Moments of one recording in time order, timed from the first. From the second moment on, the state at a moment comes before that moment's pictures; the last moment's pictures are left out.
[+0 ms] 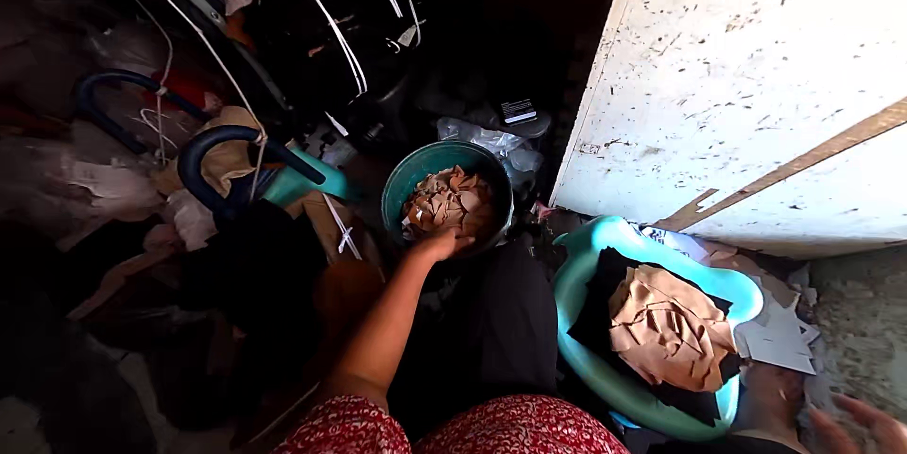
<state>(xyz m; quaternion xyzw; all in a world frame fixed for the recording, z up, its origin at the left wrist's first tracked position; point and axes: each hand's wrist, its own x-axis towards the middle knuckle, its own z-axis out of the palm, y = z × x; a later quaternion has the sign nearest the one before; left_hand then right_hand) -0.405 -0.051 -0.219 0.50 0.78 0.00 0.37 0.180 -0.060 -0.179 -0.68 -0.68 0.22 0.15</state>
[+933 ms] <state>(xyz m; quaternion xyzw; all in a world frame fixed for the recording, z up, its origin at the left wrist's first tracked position) -0.396 -0.021 -0.189 0.52 0.72 0.34 0.31 0.164 -0.032 -0.202 -0.69 -0.67 0.26 -0.05</state>
